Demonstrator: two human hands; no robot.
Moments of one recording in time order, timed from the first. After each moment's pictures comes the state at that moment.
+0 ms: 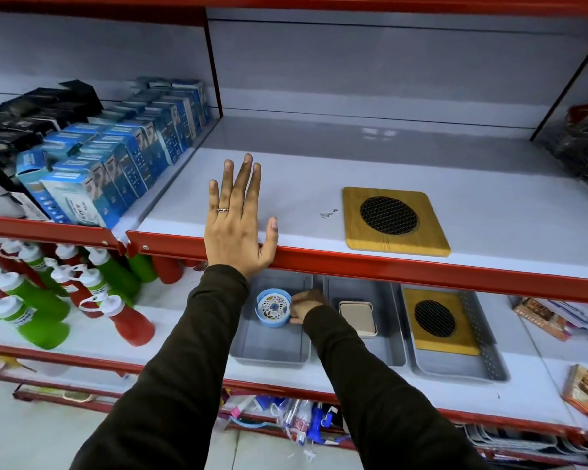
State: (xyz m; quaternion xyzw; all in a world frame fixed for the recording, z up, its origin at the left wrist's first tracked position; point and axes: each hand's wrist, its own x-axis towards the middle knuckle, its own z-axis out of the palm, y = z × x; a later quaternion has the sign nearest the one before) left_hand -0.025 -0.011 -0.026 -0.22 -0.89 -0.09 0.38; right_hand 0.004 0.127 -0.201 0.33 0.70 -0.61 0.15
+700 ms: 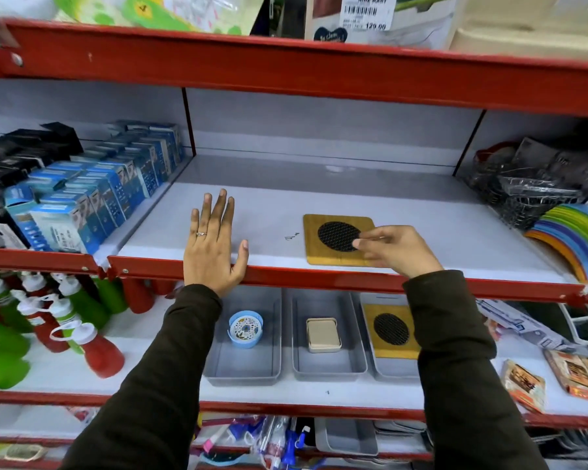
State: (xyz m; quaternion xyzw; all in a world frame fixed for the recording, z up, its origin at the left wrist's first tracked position) left_hand -0.016 -0.016 -0.022 -0.24 -0.92 -0.12 0.30; right_hand 0.134 0.258 0.055 0.24 0.82 -0.51 -0.12
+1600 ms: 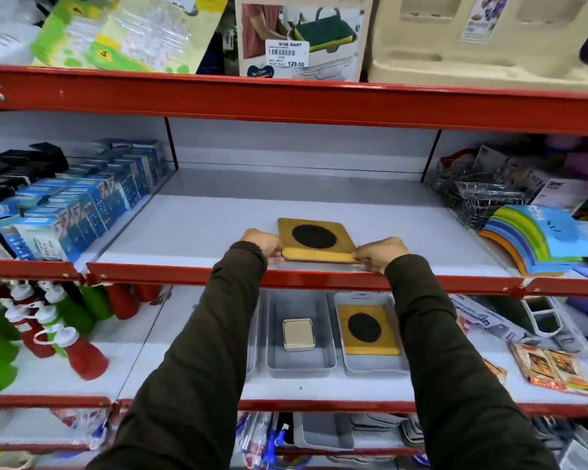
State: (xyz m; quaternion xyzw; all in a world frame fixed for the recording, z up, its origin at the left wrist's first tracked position) left_hand 0.045 0.116 0.059 0.02 -0.75 -0.61 -0.24; right_hand 0.133 0.347 0.032 0.36 0.73 -0.58 -0.07
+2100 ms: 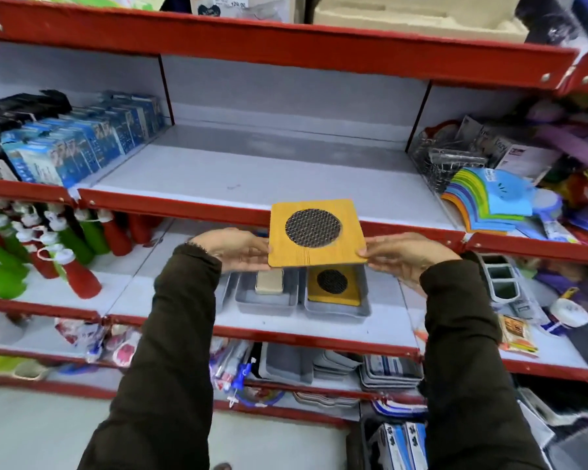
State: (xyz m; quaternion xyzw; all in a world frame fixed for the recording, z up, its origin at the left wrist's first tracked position) left_hand 0.213 0.104 0.042 0.00 -0.66 -0.63 -0.40; right_hand 0.329 0.389 0.048 0.22 0.67 -0.70 0.06
